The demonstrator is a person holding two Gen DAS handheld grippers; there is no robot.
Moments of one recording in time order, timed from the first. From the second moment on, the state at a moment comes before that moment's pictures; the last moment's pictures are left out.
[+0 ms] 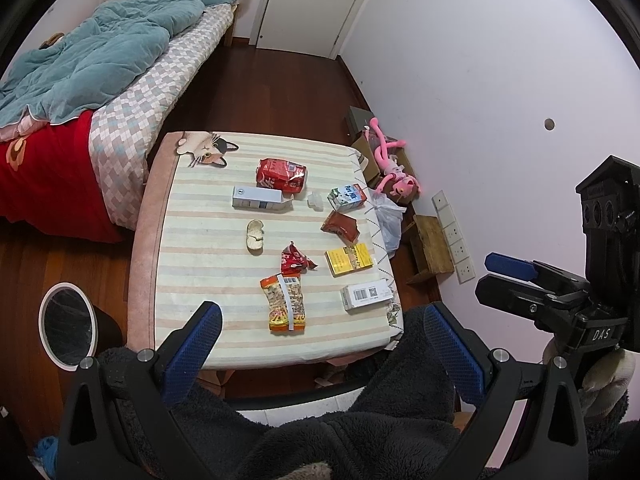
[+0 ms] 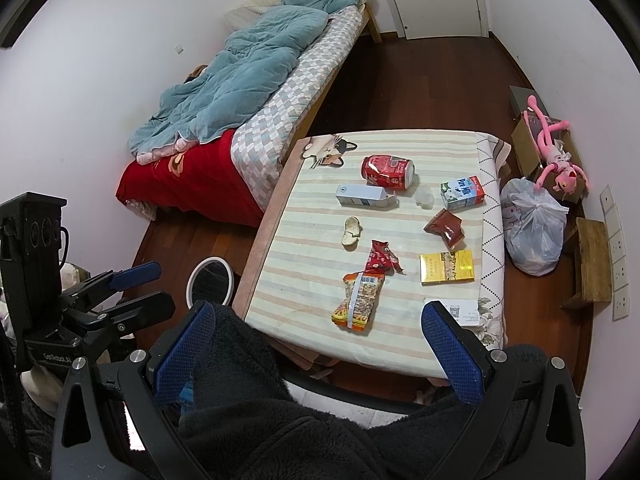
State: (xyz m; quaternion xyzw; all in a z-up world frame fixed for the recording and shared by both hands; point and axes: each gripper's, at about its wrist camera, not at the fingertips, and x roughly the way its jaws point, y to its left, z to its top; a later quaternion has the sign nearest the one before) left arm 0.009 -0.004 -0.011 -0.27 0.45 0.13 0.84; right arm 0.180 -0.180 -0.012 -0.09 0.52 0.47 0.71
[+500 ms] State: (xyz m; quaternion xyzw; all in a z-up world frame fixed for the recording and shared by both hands) left arm 0.010 -0.001 -0.011 -0.27 0.45 0.13 0.84; right arm 0.182 -0.180 -0.013 -0.09 0.52 0.47 0.71
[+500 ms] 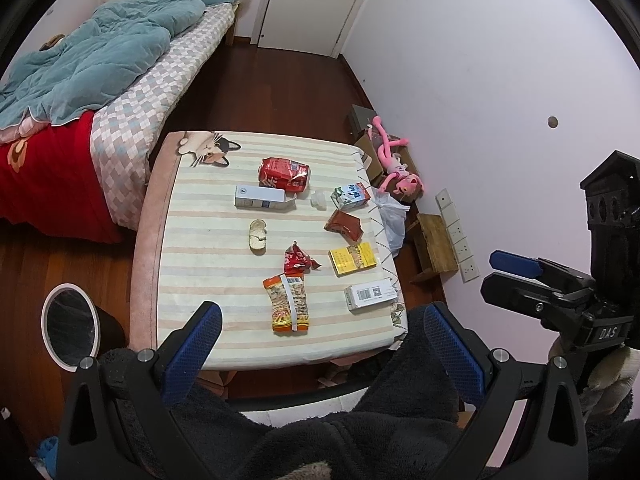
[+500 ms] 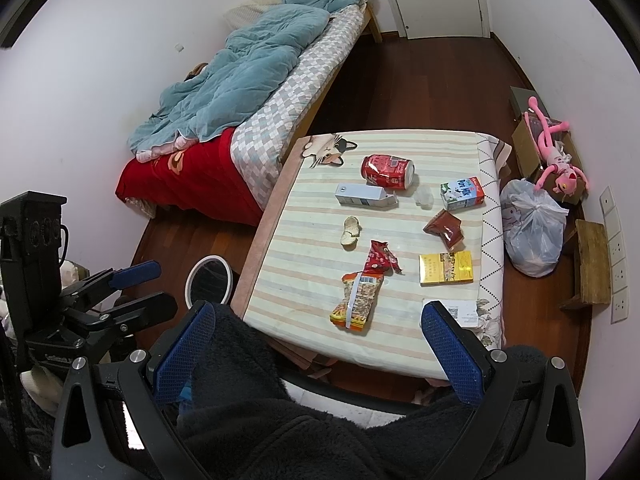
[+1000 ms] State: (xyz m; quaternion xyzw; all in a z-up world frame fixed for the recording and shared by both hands) left arm 0.054 0.045 -0.160 -0.21 0.52 0.30 0.78; right arm 0.242 -0.189 -0.145 0.02 0.61 0.34 0.72
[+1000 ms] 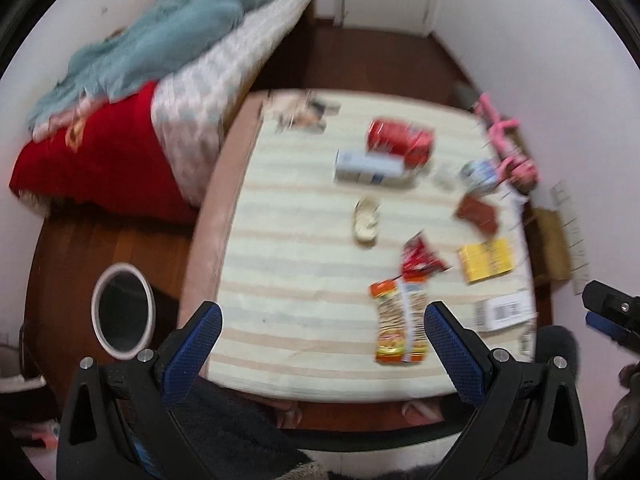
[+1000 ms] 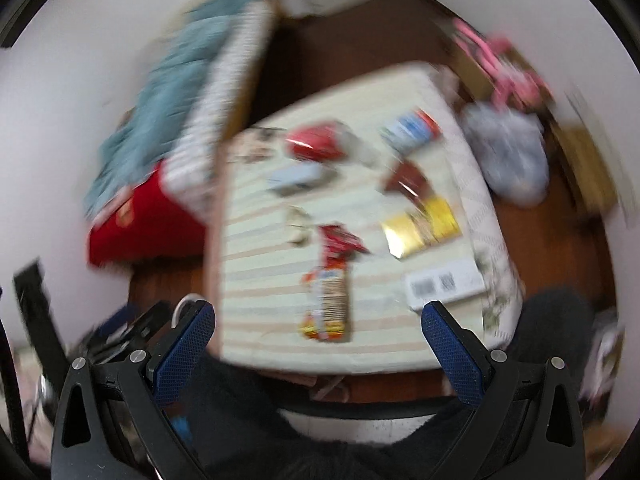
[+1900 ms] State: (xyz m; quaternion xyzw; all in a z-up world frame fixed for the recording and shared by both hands) left arm 0.150 -0.001 -0.313 -0.26 0.64 0.19 0.70; right arm 0.296 -0.198 -0.339 -0.08 0.70 0.19 0.68
